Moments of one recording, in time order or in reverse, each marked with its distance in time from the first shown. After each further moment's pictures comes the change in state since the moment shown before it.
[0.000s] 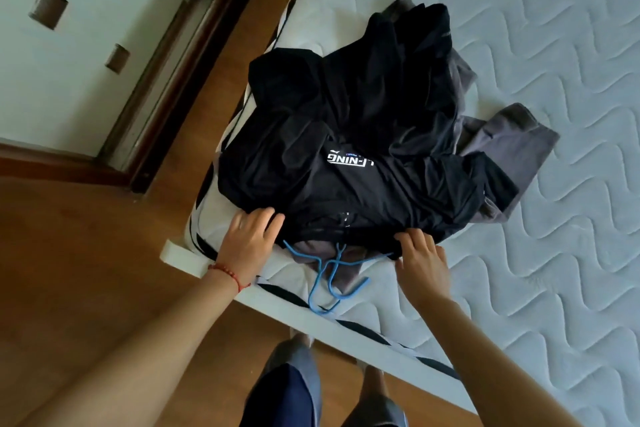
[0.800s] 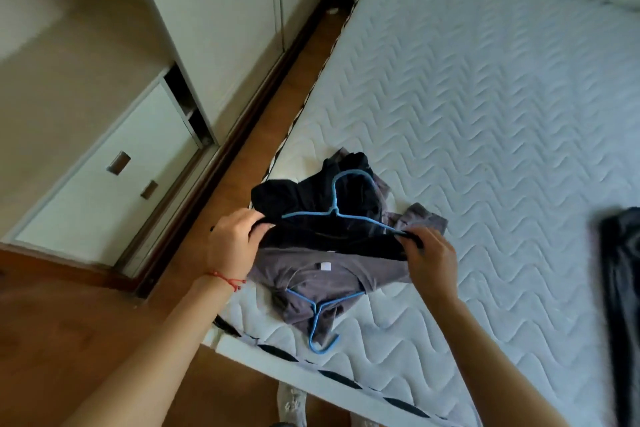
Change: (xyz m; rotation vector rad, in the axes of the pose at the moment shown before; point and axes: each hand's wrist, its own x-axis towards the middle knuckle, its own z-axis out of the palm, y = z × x) left_hand 0.050 -0.009 -0.265 -0.551 0.468 -0.237; right_hand -0.039 -0.010 -0.249 0.579 0.647 0.057
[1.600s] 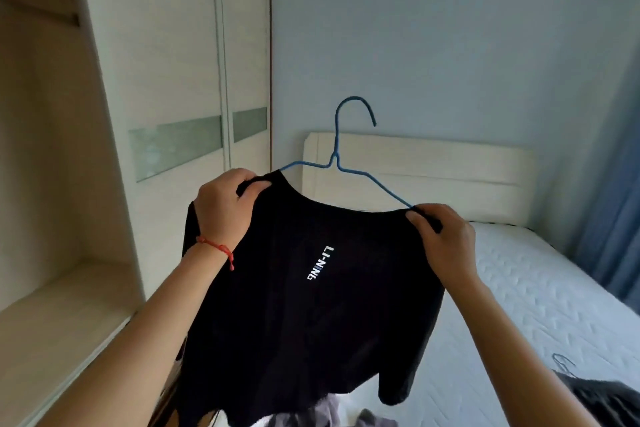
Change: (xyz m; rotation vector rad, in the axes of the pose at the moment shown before) left_hand 0.169 0.297 -0.276 -0.340 0.682 0.399; right_hand 0.092 -0.197 -0.336 0.208 0.551 -0.228
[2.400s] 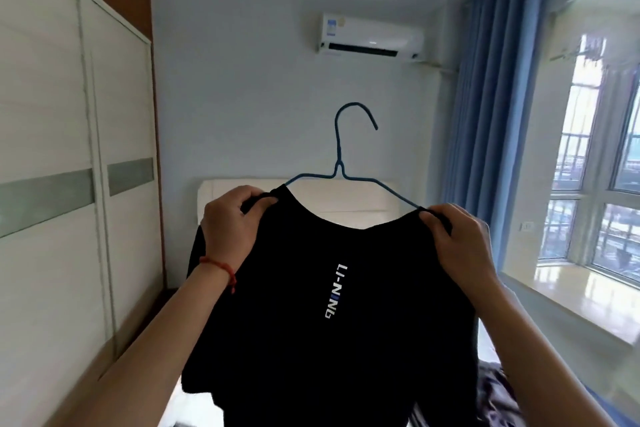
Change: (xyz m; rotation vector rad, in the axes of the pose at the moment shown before) left_hand -0.067 0.252 0.029 -0.425 -0.149 0.017; right_hand -0.064 -0.009 -0.305 -0.320 0.304 -0.069
